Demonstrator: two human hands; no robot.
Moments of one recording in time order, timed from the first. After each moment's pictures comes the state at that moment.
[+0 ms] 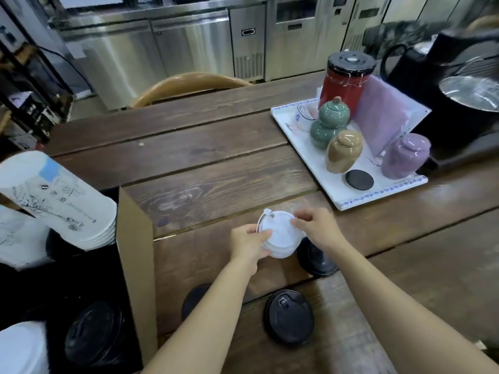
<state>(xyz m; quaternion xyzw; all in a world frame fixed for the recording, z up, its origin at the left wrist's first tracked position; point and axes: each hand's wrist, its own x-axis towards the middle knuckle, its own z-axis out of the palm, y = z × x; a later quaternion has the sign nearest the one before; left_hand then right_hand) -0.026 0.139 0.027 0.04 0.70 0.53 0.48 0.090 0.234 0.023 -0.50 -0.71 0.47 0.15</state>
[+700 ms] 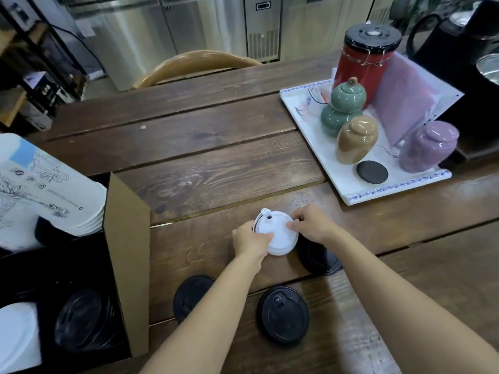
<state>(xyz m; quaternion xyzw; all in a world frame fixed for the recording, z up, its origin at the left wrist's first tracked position) -0.016 0.154 -0.017 0.03 0.78 0.45 0.44 0.085 0.263 -0.015 -0.44 -0.77 0.46 -0.03</state>
